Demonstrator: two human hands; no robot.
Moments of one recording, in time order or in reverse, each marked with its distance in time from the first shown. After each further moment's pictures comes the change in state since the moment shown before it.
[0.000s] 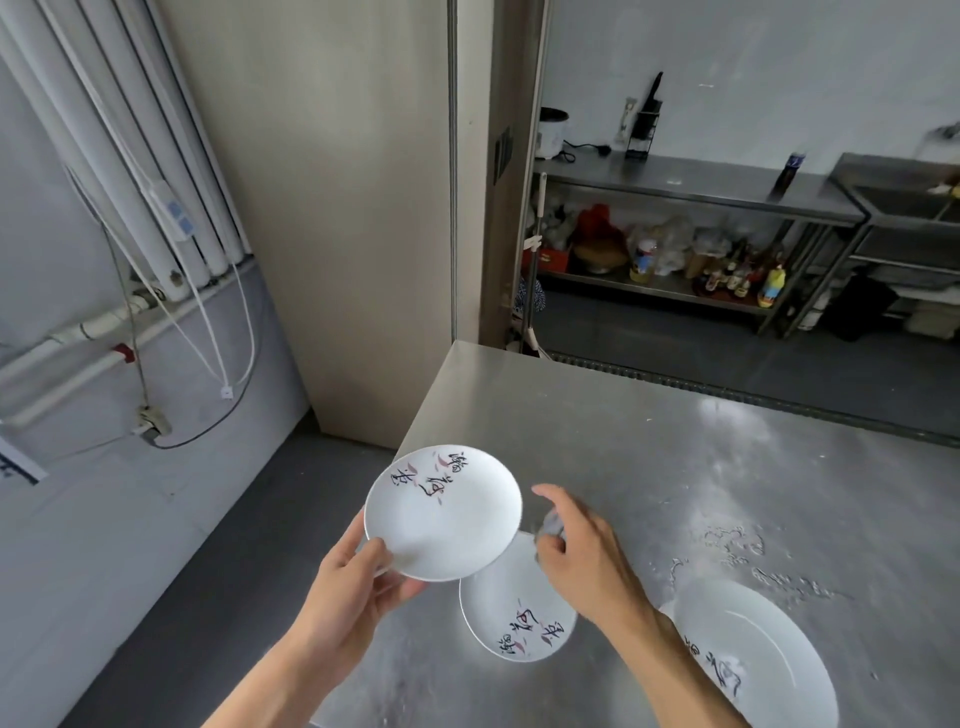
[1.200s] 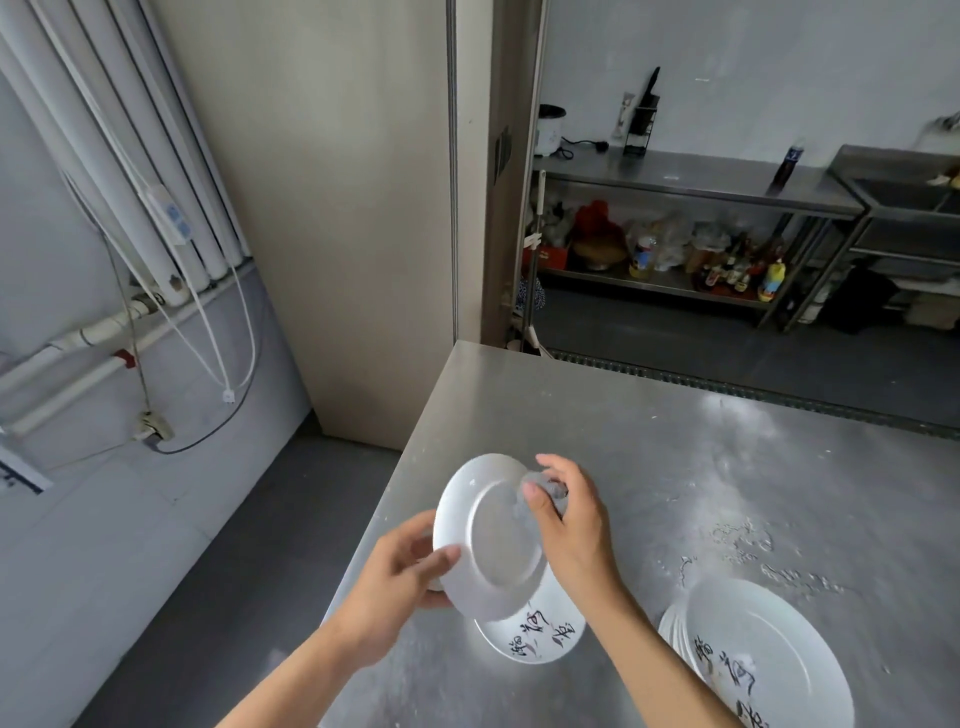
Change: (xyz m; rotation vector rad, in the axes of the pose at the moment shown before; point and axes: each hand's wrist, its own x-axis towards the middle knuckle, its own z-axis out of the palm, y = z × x) left_hand 0.011 0.005 0.018 0.223 -0.270 0.127; right_hand 0.021 -0.034 0.018 0.349 0.284 0.017
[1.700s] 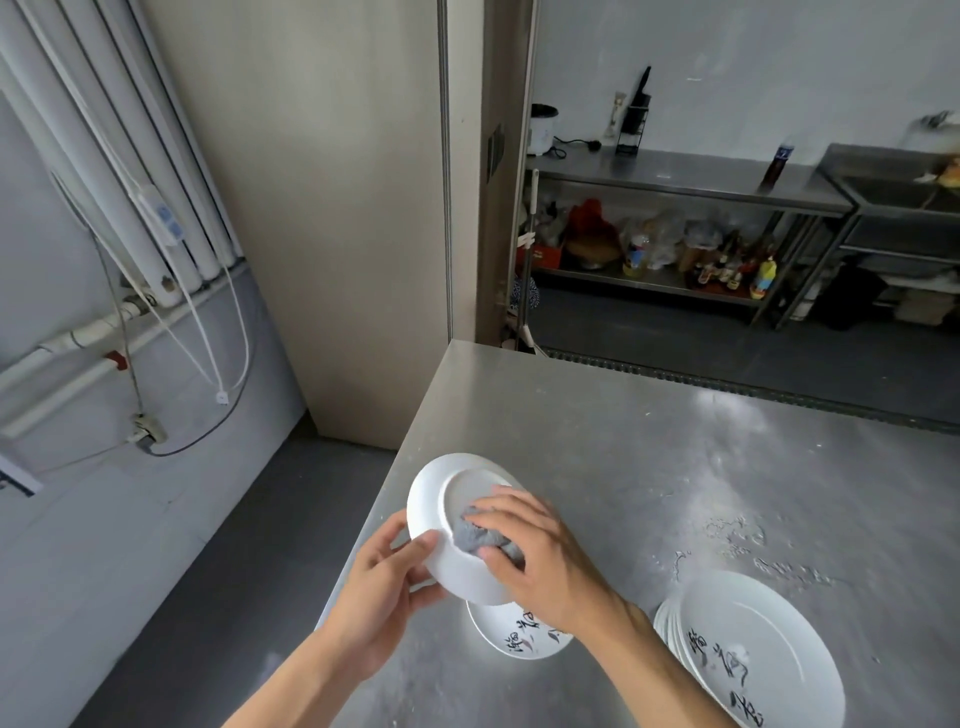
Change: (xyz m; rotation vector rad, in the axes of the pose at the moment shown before) left_hand -0.003 -0.004 0.004 -0.392 0.175 -0.113; right_hand -0.020 -0.002 0.003 -0.290 -0.359 -0.503
